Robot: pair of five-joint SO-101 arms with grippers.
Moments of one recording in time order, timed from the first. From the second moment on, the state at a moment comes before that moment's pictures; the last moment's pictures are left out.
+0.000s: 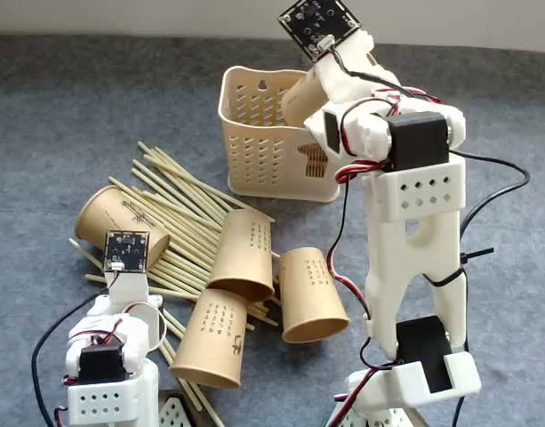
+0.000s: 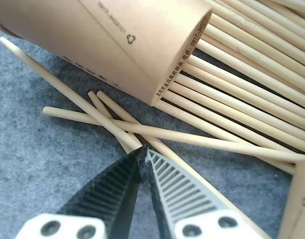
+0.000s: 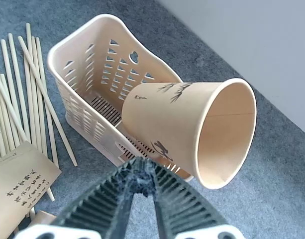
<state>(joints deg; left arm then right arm) -11.8 -104.1 96.0 74.9 -0.6 -17.6 -2.7 -36.1 89.7 31.9</state>
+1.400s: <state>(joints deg) -11.8 -104.1 96.0 74.9 -0.6 -14.3 -0.5 -31.3 81.7 26.5</state>
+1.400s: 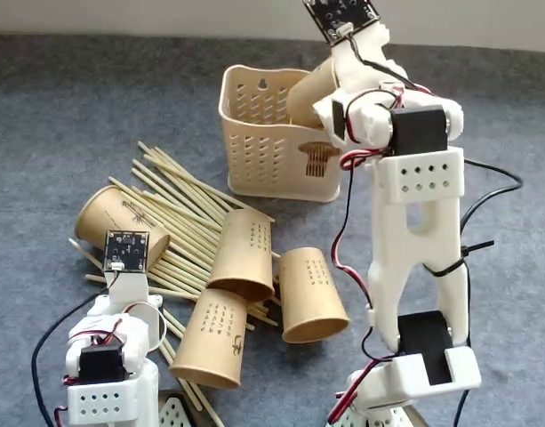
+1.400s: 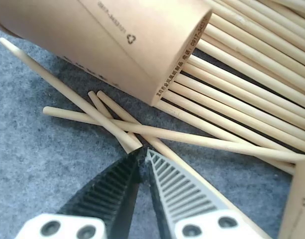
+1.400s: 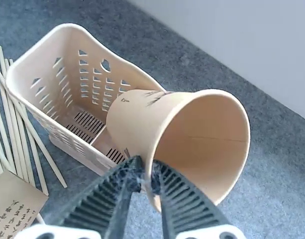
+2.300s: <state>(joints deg) -11.8 -104.1 96.0 74.9 -0.6 -15.1 -1.0 -31.4 83.5 35.9</state>
